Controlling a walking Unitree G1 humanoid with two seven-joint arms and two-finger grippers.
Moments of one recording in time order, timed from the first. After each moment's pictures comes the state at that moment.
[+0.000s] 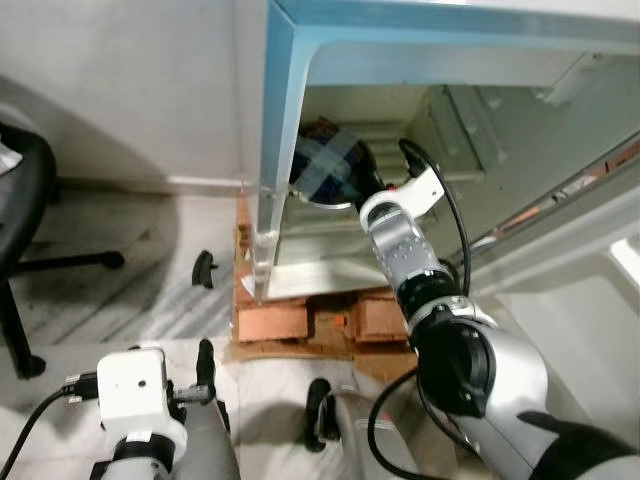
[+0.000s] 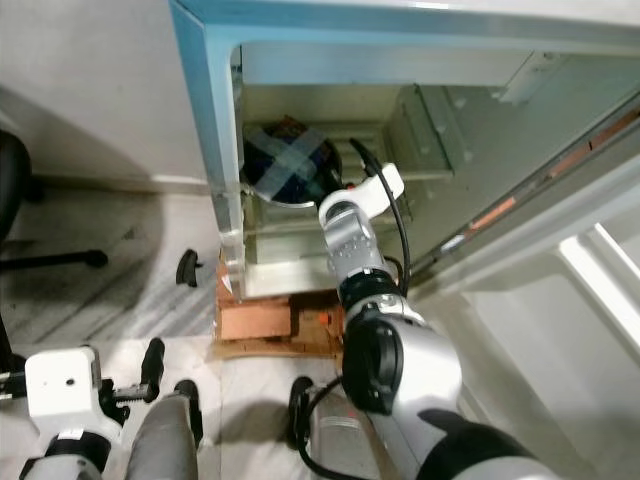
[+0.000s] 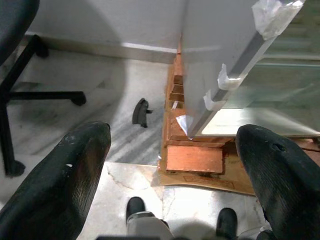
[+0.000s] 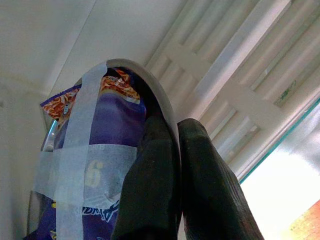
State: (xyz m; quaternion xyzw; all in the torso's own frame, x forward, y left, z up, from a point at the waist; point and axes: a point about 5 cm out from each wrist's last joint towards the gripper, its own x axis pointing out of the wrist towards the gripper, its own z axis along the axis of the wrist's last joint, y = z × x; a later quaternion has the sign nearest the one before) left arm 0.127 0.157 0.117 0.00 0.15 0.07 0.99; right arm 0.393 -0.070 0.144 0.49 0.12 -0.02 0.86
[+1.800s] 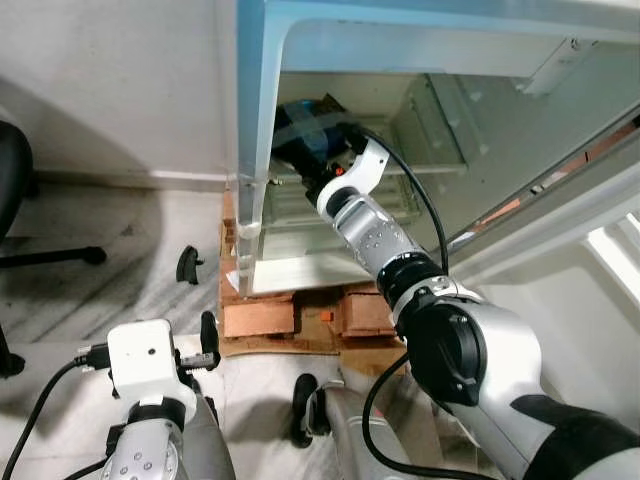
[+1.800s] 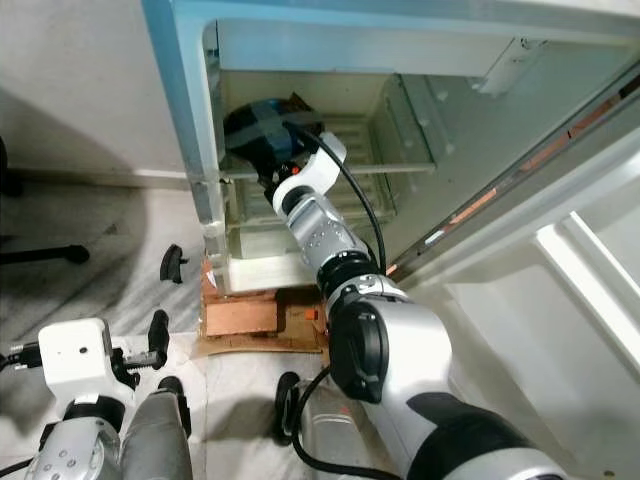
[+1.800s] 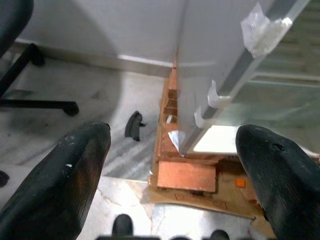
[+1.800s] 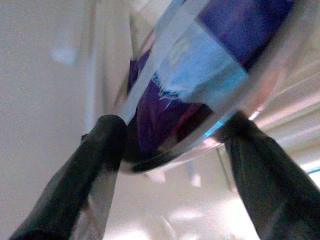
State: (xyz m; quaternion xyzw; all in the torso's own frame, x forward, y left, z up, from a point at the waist) left arm 0.160 0.156 0.117 -0.01 0.11 0.09 0.99; right arm 0.388 -0.019 0.162 0.38 0.13 0.20 0.89
